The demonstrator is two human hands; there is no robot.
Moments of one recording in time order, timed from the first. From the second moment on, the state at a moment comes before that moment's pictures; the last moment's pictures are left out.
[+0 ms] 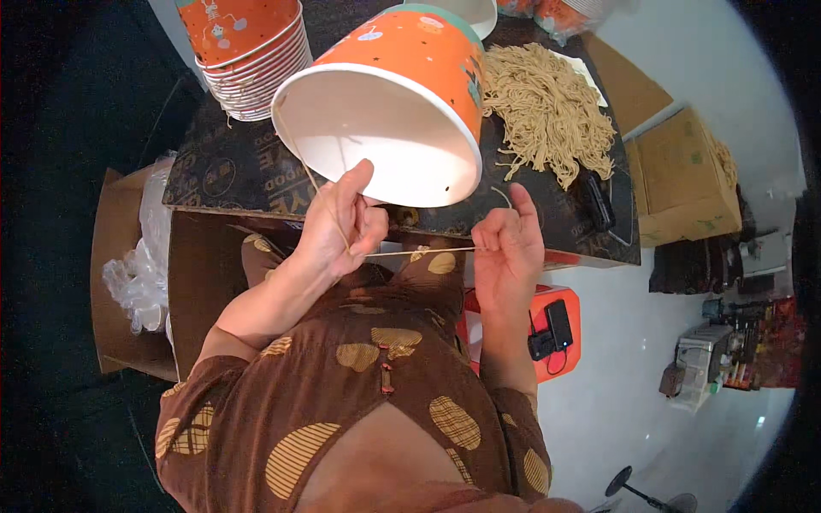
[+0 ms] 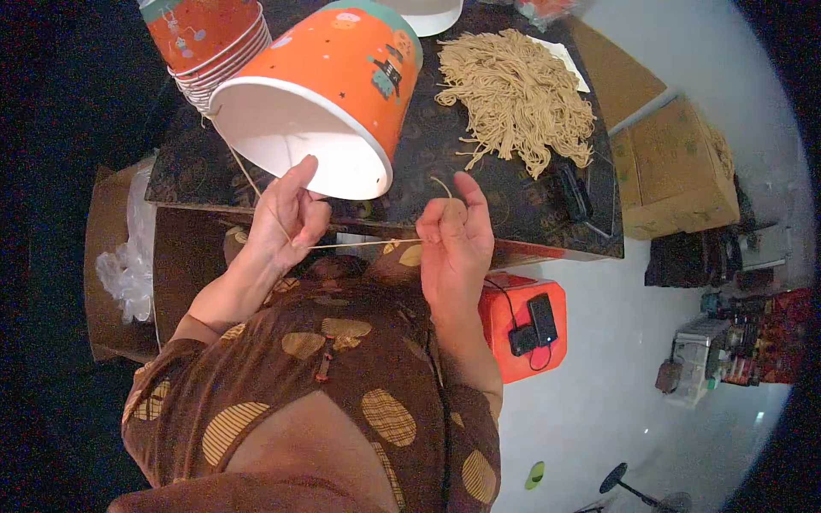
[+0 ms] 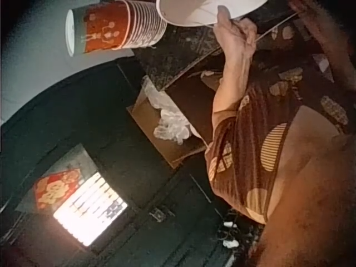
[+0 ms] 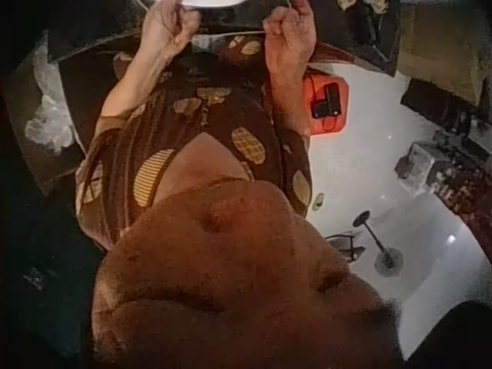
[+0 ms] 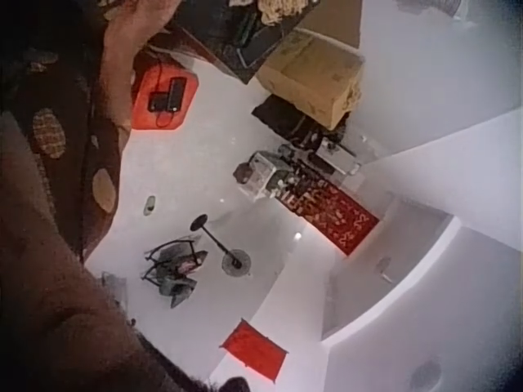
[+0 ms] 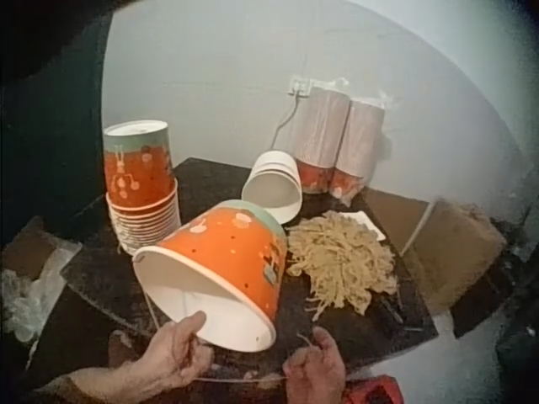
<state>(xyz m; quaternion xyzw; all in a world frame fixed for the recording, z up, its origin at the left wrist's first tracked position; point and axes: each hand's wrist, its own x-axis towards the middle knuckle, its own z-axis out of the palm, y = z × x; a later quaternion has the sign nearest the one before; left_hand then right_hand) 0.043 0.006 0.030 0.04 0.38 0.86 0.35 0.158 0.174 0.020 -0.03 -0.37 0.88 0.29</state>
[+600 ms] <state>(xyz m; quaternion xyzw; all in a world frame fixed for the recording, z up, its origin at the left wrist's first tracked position) 0.026 0.002 0.038 -0.02 0.30 0.83 0.48 0.152 0.166 0.049 -0.10 -0.55 0.75 0.35</state>
